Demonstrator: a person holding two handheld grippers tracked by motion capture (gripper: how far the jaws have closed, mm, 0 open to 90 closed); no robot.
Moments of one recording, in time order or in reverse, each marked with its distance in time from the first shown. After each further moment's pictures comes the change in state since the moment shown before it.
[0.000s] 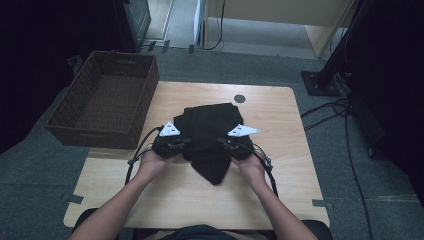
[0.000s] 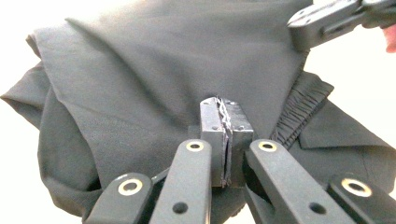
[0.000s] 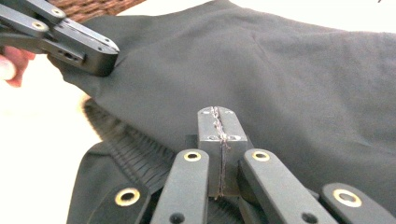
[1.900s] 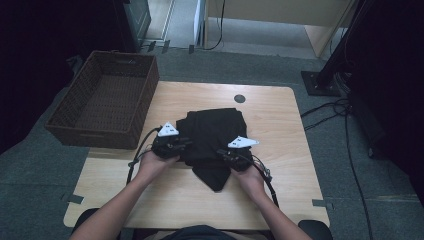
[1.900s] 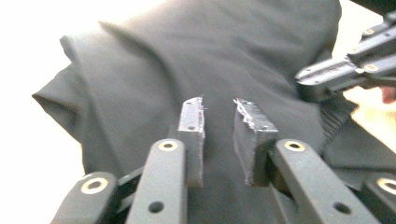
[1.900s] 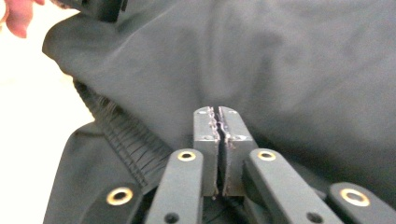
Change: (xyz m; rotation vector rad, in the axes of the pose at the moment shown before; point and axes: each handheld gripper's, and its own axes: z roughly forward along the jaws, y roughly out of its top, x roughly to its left) left arm 0.013 0.005 -0.001 -0.022 -0.004 -0.056; right arm 0.007 -0.034 0.006 0.027 0.021 0.033
